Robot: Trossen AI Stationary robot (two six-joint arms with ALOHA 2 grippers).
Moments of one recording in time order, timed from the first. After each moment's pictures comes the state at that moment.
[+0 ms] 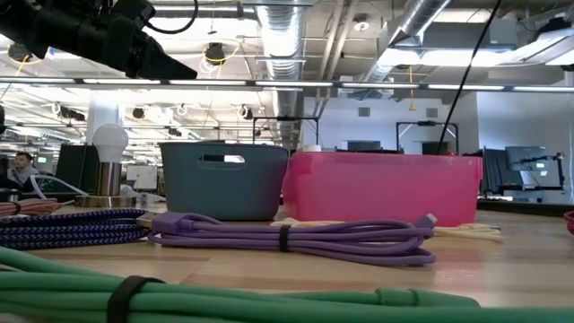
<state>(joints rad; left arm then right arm) 0.16 0.49 0.33 0.14 -0.13 0.31 0.50 1.59 1.43 -0.75 0.13 0.56</state>
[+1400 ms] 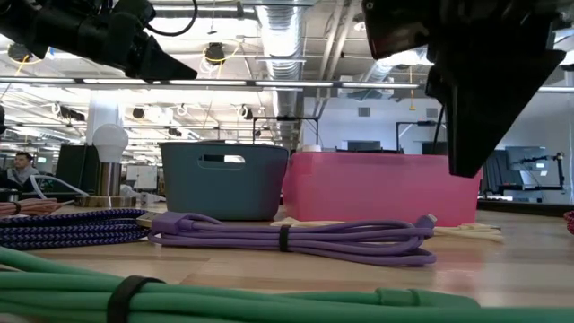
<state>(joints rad) 0.16 0.49 0.33 0.14 -0.13 0.23 0.52 1.94 1.43 -0.95 0.16 0.87</state>
